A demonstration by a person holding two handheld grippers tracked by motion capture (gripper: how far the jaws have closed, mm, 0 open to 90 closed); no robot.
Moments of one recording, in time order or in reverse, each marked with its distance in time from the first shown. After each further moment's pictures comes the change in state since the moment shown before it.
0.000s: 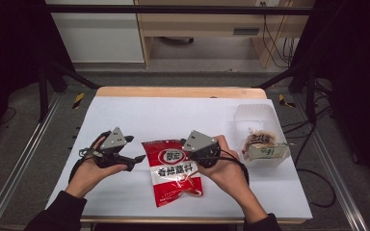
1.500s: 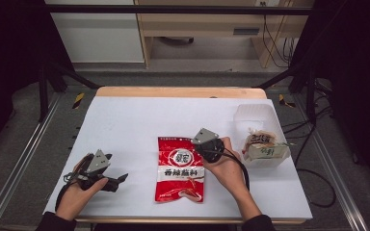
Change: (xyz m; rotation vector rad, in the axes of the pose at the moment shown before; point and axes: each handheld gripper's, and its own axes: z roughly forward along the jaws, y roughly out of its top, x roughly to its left) left arm -0.007 -0.086 -0.017 0.078 0.127 -0.075; right arm -0.019 -0.057 0.045 0.149 -0.079 0.144
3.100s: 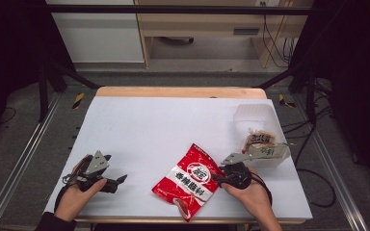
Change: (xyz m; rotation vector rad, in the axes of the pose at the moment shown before) left arm -0.001 -0.005 -0.001 0.001 0.009 0.002; right arm 0.007 -0.092 -0.048 0.151 0.167 0.352
